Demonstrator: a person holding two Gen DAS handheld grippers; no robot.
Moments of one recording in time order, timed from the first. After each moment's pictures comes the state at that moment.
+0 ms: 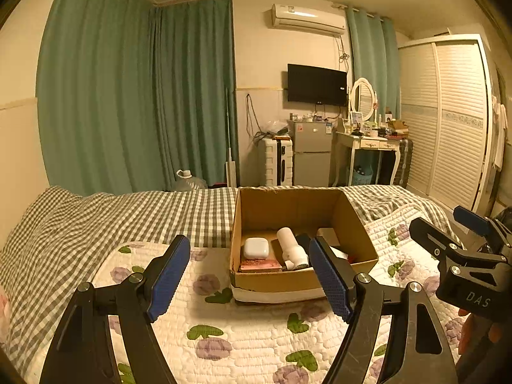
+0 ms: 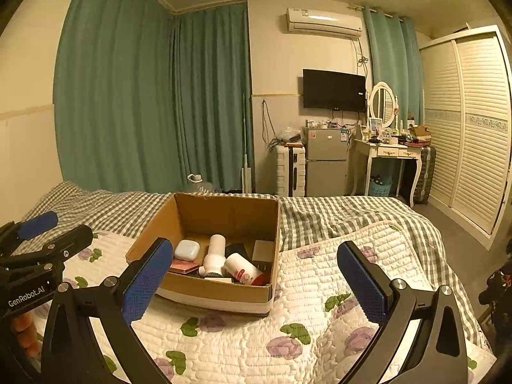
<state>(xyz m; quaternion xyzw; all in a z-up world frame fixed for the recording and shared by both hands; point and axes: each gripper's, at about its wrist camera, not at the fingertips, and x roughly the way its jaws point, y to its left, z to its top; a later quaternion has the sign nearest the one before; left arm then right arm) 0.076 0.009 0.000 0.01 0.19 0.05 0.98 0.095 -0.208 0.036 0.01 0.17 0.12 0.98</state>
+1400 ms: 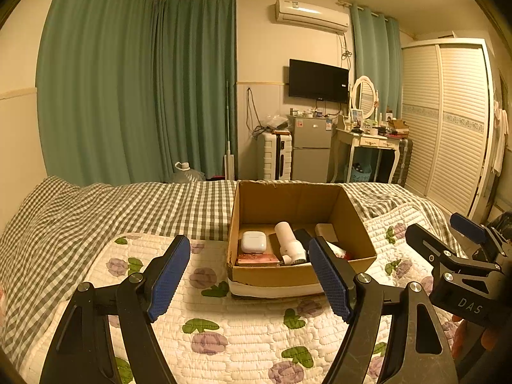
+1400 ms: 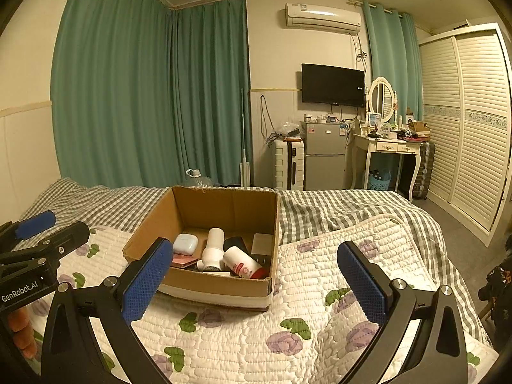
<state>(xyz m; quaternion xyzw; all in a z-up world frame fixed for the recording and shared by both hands) 0.079 0.012 -0.003 0.00 0.20 0.05 0.98 0.097 -0.207 0.031 0.01 0.18 0.11 0.98</state>
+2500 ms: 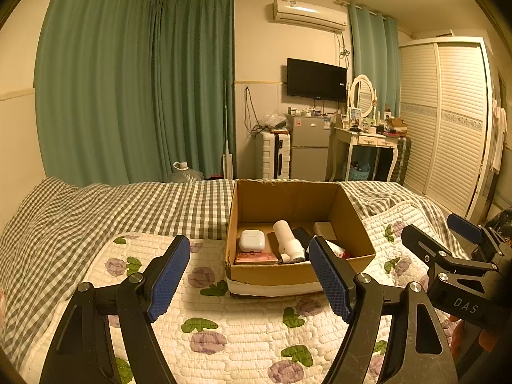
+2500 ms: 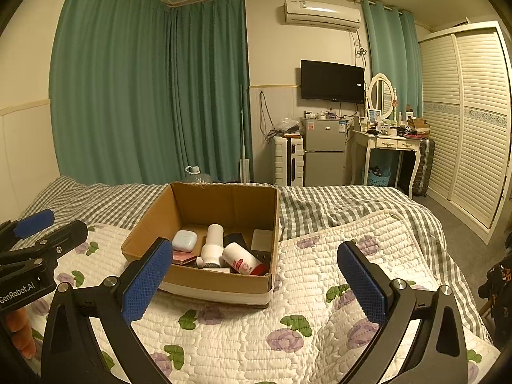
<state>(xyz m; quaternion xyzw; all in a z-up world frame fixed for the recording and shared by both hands) 0.078 0.011 -0.006 0.00 0.21 0.04 0.98 0.097 -0.209 0.025 0.01 0.19 0.11 0.98</state>
